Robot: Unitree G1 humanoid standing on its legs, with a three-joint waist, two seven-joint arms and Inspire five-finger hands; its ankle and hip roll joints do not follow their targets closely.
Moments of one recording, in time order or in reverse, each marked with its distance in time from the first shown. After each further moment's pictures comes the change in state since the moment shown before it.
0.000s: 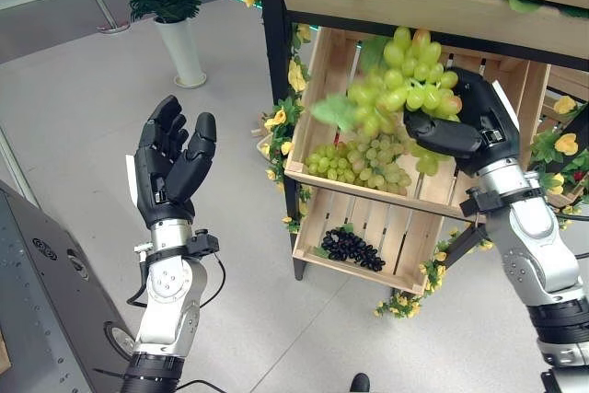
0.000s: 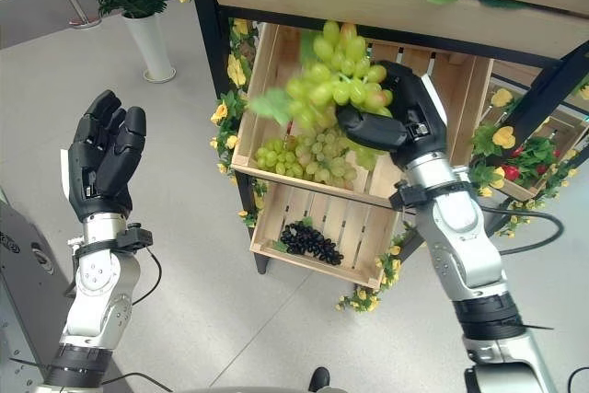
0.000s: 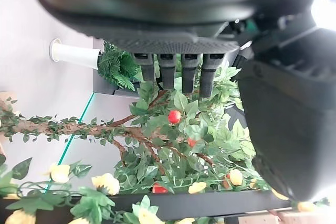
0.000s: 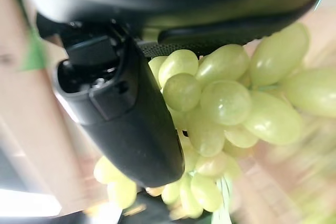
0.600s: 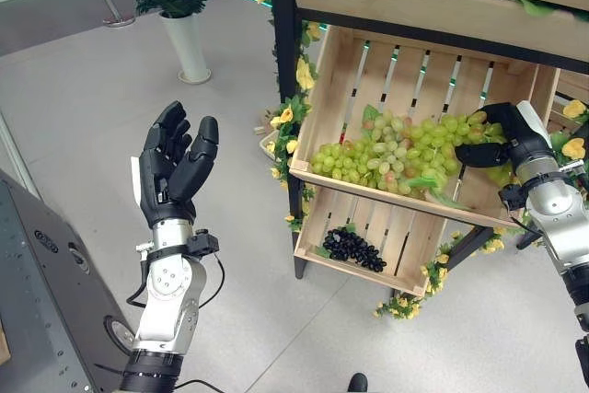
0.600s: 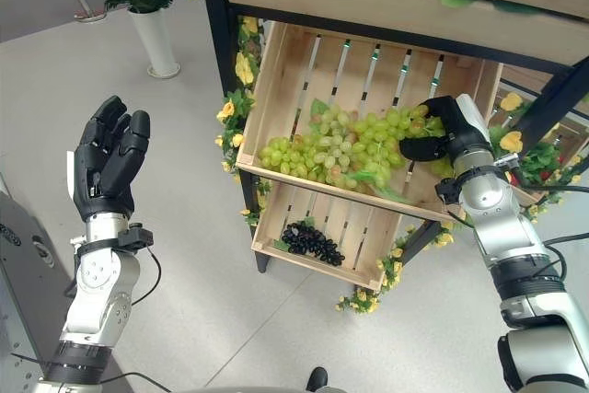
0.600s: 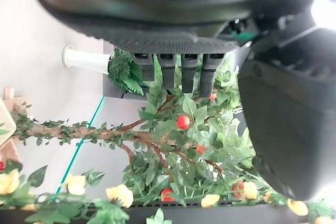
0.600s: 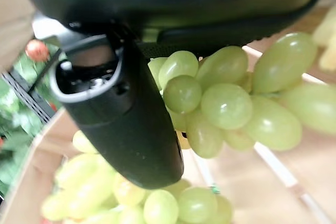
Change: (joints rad) left arm -0.031 0.017 -0.004 0.037 -0.020 0.027 -0.007; right arm -0.210 -0.178 0.171 0.424 -0.459 0.089 -0.056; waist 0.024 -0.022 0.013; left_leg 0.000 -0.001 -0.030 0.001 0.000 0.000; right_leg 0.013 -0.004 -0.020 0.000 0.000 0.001
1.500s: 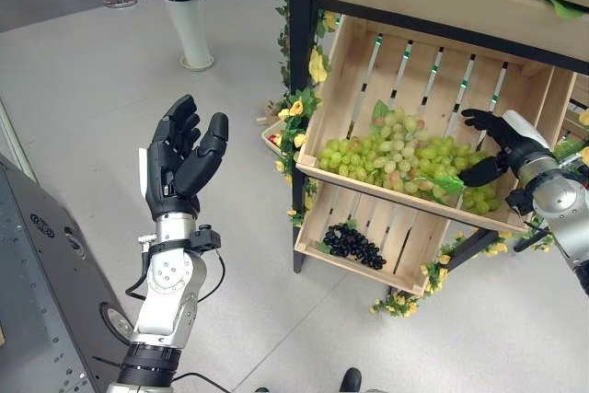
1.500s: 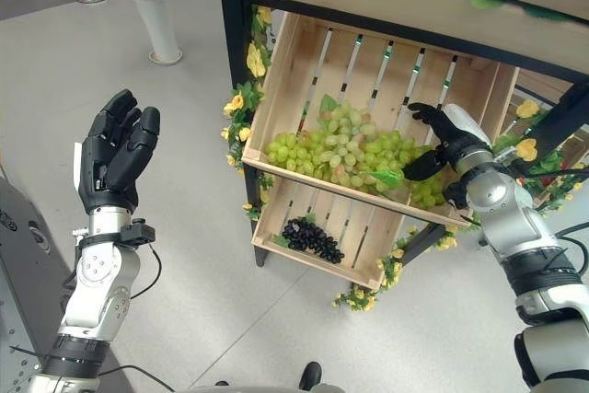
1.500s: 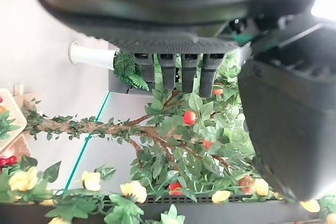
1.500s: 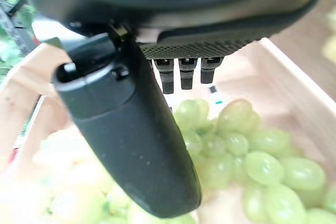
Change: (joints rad) left arm -0.014 0.023 -0.017 0.005 0.000 0.012 -0.033; right arm -0.026 -0.083 0.064 -0.049 -0.074 0.006 0.120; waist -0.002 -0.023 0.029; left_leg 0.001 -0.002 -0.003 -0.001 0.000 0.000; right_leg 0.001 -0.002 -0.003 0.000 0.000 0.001
